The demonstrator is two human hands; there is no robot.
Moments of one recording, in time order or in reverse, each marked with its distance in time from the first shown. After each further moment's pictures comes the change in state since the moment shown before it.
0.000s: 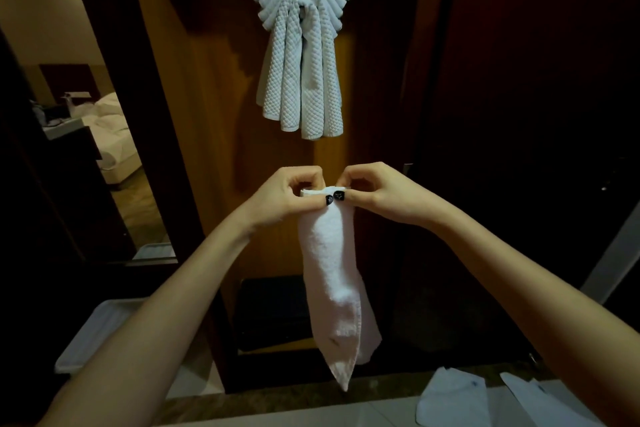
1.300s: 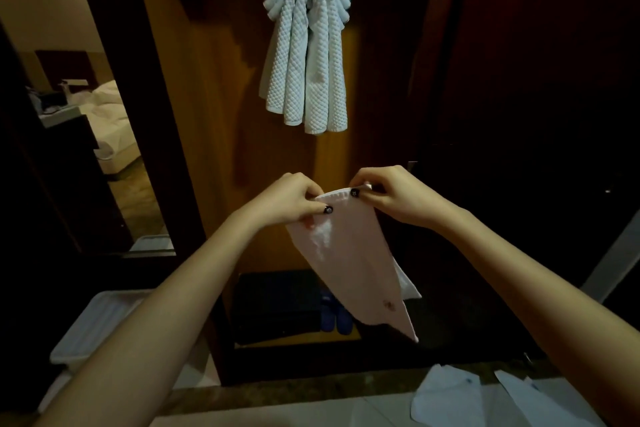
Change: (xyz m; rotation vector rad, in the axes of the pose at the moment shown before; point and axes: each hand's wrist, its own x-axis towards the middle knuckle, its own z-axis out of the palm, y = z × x) left_hand 0.021 -0.037 -0.006 0.530 -0.097 -0.277; right_hand 0.008 0.033 0.004 -0.274 0.052 -0.003
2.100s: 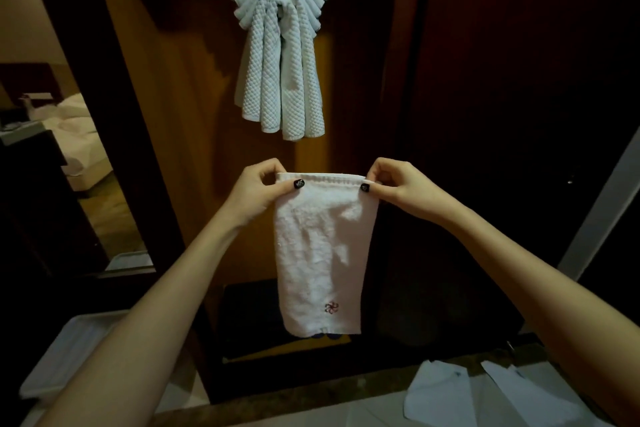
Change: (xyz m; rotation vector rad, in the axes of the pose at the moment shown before) left_hand 0.003 -0.014 0.000 -0.584 0.374 0.110; right_hand -0.020 0.034 -0.016 0.309 0.123 0.162
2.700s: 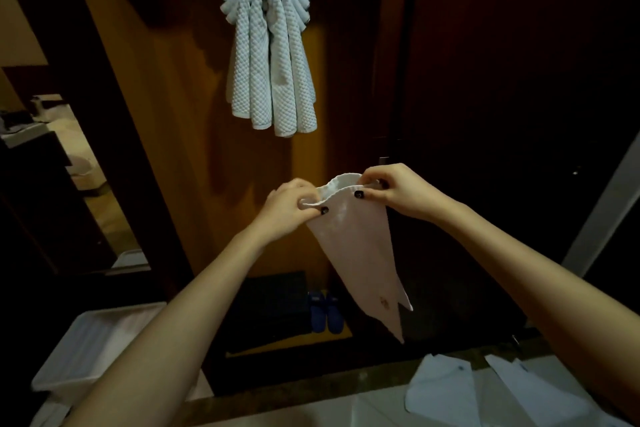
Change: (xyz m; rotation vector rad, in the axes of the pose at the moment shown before) left_hand 0.020 -0.030 0.074 0.510 -0.222 -0.035; right_hand -0.002 0.032 -0.018 -0.219 -0.054 -0.030
